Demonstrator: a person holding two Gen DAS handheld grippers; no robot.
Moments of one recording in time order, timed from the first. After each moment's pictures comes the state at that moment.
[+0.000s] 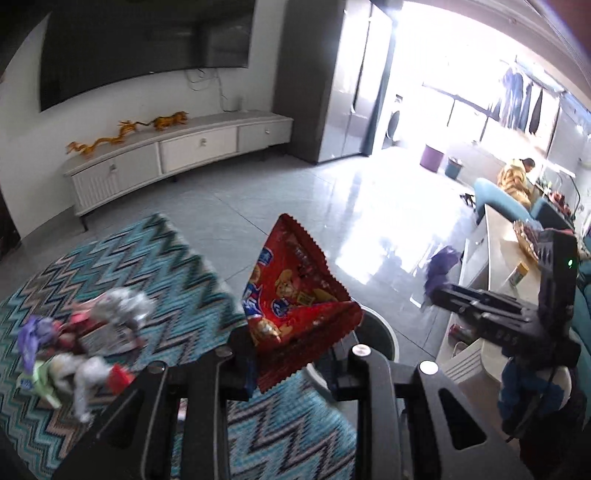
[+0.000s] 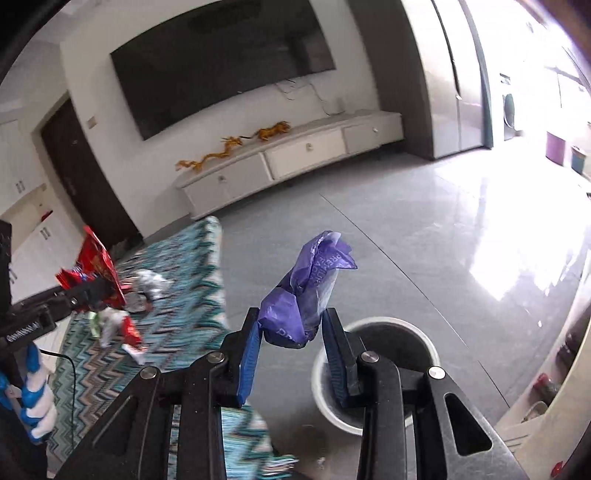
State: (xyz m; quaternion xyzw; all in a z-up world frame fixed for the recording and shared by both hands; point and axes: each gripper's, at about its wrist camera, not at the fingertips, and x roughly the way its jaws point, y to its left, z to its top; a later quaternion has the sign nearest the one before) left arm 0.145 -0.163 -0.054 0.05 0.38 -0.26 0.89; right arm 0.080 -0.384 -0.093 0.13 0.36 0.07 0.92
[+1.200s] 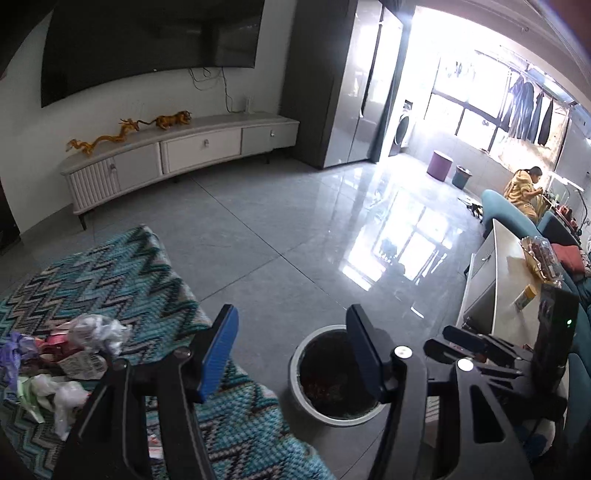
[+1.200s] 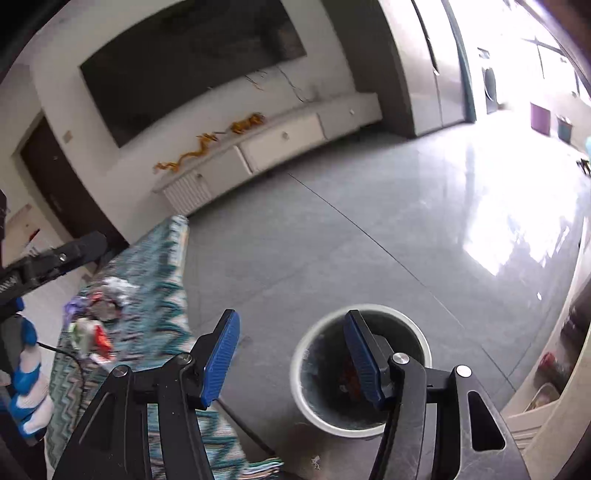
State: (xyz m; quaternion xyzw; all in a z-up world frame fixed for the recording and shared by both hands) left arm 0.165 -0.168 -0.044 0.02 0.36 -0.24 0.90; right arm 0.089 -0.416 -0.106 0.16 0.37 0.05 0.91
